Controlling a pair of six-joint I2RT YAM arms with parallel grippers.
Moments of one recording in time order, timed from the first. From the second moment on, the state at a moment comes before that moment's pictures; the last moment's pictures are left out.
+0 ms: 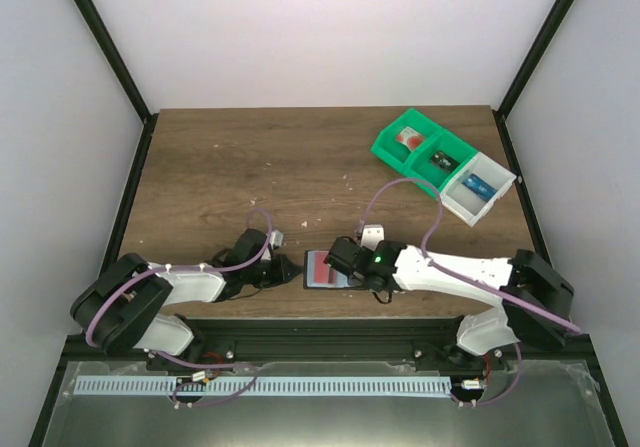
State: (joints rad) left arm -0.68 1.41 0.33 0.27 0.35 -0.89; right arm 1.09 1.43 0.86 -0.80 0.48 1.03
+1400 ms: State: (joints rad) left arm -0.68 1.40 0.32 0.28 0.35 -0.89; right arm 1.10 1.66 0.92 -0.36 0.22 0.88
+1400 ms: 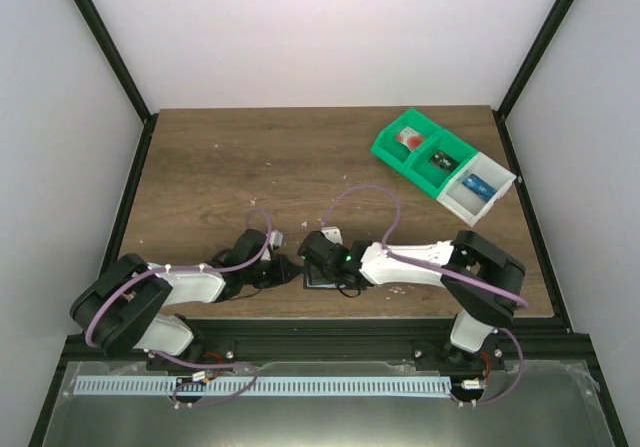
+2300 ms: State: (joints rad) left arm -0.68 1.40 0.34 0.24 0.34 -0.89; right arm 1.10 1.60 0.81 -0.37 0.26 0.93
